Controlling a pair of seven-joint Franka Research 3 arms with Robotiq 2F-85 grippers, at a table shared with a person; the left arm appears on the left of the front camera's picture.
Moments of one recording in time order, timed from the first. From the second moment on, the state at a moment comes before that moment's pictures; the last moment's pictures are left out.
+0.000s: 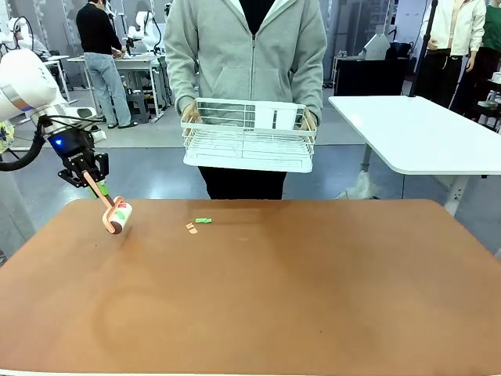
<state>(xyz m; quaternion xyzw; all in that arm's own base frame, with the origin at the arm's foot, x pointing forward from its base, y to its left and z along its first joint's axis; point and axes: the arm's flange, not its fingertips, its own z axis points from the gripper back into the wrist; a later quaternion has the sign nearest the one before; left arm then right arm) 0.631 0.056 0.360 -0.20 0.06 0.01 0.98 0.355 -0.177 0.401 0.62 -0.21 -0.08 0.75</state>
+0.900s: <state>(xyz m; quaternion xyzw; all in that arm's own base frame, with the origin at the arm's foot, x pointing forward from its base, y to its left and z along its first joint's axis) 0.639 0.053 0.326 -0.24 0.05 -0.01 0.97 0.355 -0.177 0.401 0.62 -0.21 -0.08 0.75</state>
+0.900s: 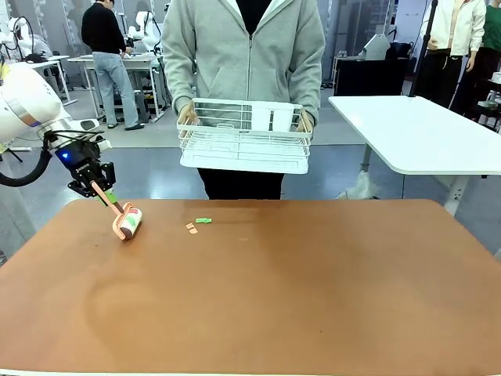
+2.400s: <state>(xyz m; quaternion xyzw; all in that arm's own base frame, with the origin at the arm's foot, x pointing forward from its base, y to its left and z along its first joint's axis) 0.614 -0.227 0.305 -0.33 0.01 -0.08 0.94 0.355 -0.177 0.401 0.62 -0.21 -0.08 0.75</state>
